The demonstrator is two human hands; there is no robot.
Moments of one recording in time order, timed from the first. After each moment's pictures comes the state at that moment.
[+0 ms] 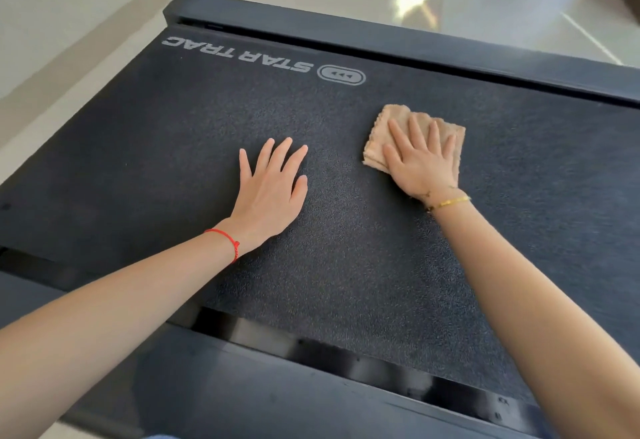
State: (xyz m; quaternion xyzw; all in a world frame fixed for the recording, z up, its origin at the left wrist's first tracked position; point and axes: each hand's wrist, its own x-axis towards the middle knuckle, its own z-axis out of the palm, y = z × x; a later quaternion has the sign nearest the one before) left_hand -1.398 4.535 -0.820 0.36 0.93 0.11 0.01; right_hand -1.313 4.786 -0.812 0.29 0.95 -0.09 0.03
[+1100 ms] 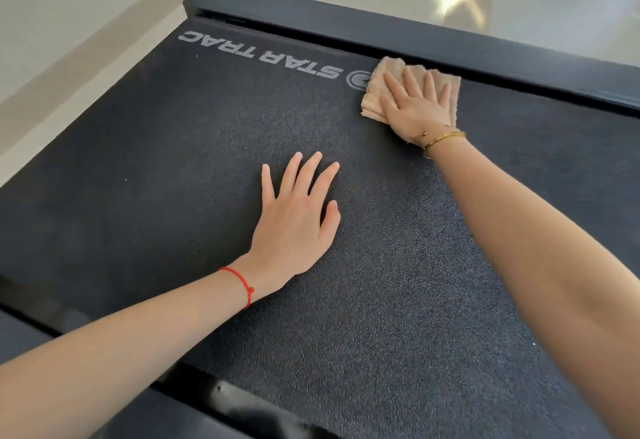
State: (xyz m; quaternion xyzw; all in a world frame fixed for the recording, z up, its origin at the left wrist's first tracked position) left_hand -1.405 4.557 -0.826 0.35 0.93 0.11 -0.01; right_hand -1.472 4.833 -0.813 0.21 0.97 -0.10 0.04
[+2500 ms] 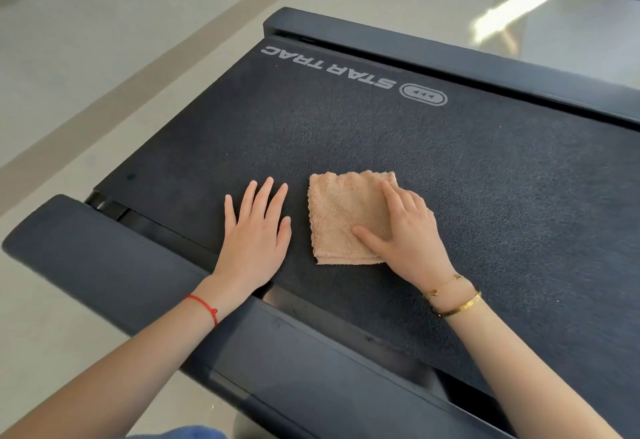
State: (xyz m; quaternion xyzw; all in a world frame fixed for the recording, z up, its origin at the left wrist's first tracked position) left_hand -1.369 4.395 -0.823 0.23 0.97 0.09 0.00; right_hand -1.289 4.626 -0.800 0.10 0.97 -0.19 -0.05
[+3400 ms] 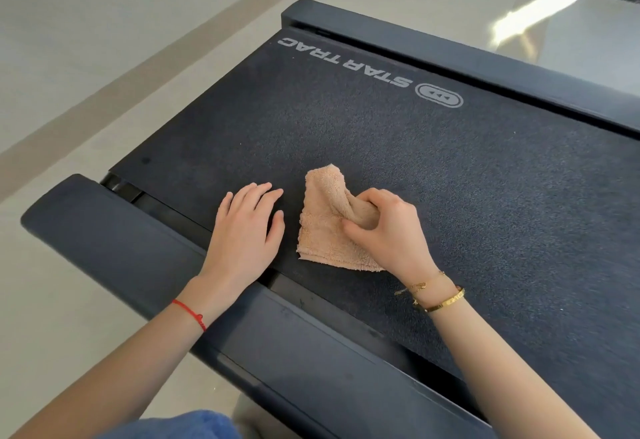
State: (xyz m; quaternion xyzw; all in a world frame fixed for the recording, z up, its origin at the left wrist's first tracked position) left_hand -1.358 4.372 -0.801 0.21 0.96 0.18 -0.02; right_hand -1.301 4.589 -0.780 0.09 0.93 -0.34 -0.08
